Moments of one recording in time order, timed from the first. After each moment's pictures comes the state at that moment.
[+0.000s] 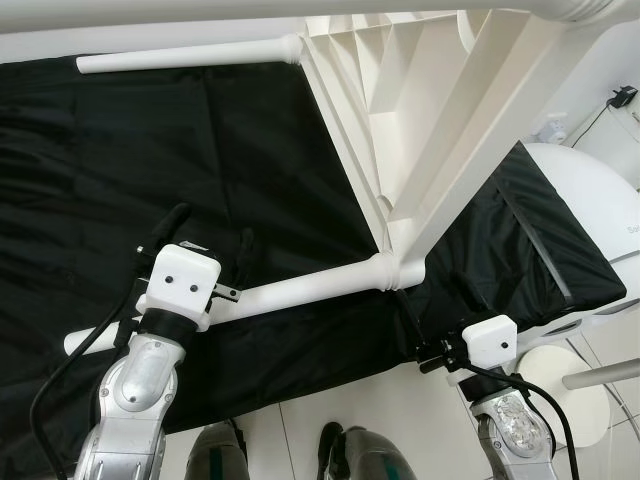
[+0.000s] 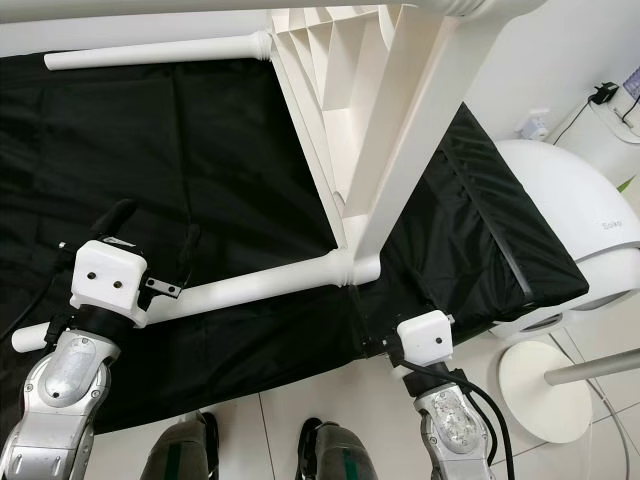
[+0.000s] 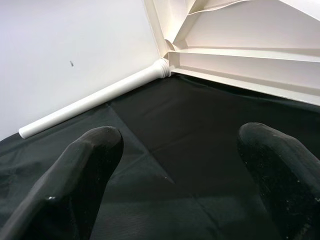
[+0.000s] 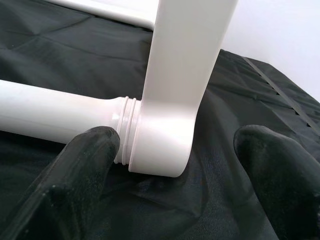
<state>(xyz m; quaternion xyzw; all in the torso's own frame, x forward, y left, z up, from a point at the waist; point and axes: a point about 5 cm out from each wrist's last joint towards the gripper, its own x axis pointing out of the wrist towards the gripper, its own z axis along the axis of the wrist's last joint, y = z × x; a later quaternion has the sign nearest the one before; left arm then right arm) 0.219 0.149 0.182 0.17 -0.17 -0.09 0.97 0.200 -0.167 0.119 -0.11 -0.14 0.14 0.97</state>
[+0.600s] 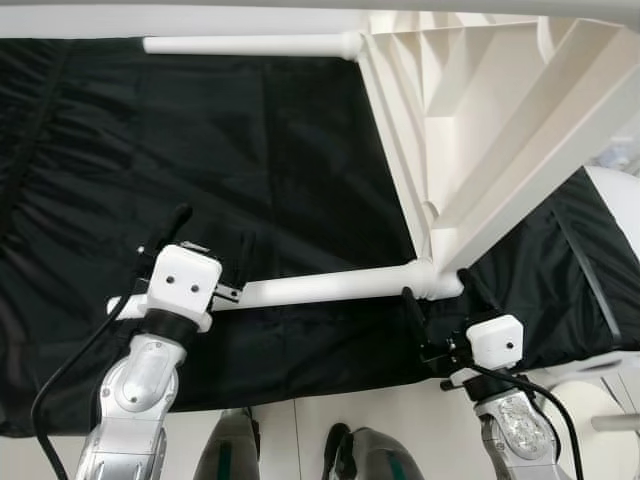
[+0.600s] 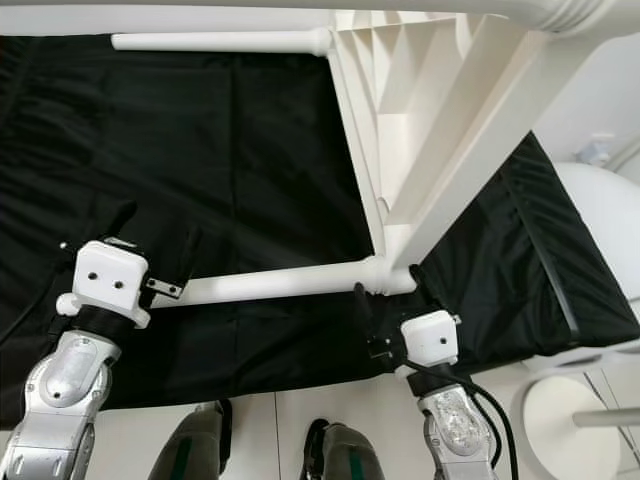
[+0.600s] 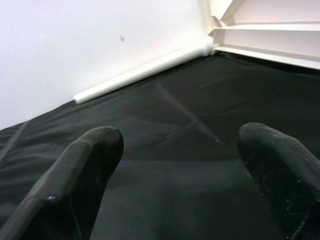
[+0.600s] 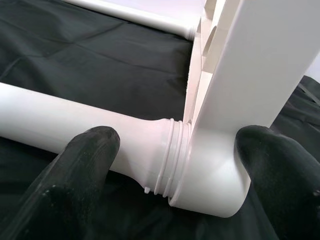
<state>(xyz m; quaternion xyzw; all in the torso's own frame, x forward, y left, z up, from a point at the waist) 0.219 0.148 0.181 0.17 -0.17 -0.09 0.97 0.196 -0.170 0.121 -0.12 -0.14 0.12 0.98</state>
